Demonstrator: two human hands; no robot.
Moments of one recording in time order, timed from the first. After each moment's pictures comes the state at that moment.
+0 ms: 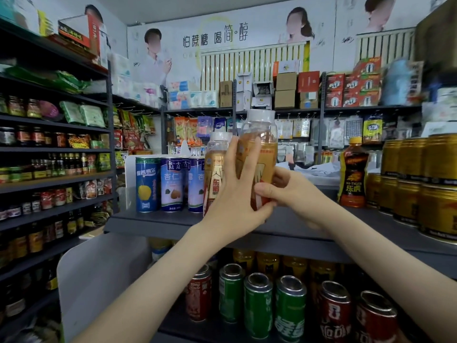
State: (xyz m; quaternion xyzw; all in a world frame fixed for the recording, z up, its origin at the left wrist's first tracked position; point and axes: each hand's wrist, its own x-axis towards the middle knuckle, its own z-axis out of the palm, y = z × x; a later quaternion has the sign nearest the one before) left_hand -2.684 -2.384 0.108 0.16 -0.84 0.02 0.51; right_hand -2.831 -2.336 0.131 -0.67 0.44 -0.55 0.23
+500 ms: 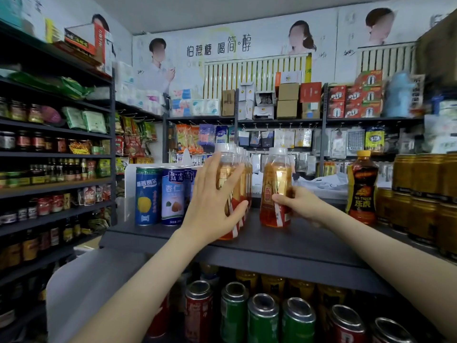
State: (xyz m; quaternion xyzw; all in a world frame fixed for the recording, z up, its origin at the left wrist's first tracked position) left_hand -2.661 -2.466 0.105 0.22 -0.81 0.20 0.51; right_hand -2.902 -2.429 0.126 -0.59 0.60 -0.49 0.23
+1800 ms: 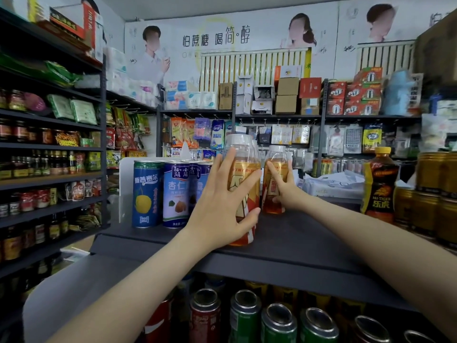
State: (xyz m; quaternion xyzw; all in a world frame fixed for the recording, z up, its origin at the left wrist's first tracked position) left_hand -2.662 -2.498 0.097 0.18 -0.82 0.21 0.51; right_hand -2.906 -2.529 0.129 -0.65 0.71 -0.26 -0.07
